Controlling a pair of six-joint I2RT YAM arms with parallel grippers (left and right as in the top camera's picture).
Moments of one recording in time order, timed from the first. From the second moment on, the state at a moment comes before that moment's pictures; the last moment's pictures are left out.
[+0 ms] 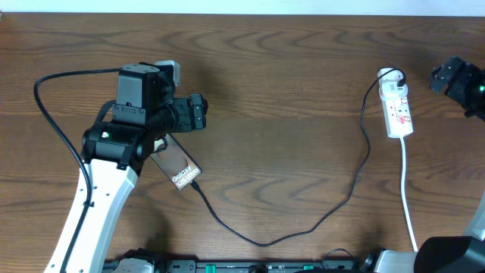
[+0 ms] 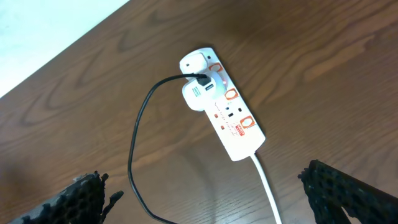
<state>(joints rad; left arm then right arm) -0.19 1.26 1.18 -0.76 0.19 -0.28 -0.46 1.54 1.64 -1.05 -0.25 0.15</state>
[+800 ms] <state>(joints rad) -0.19 0.51 0.65 -0.22 0.04 -0.28 -0.46 1.54 1.64 -1.05 -0.25 0.15</state>
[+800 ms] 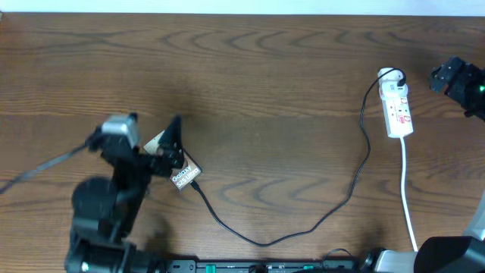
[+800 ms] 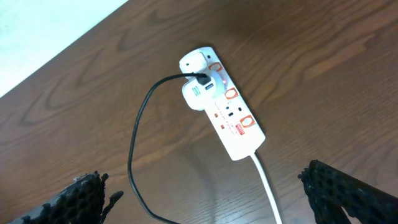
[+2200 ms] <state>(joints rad) 0.08 0.01 0.02 -0.11 0.03 -0.28 -0.46 1.54 1.64 -1.05 -0.25 0.15</state>
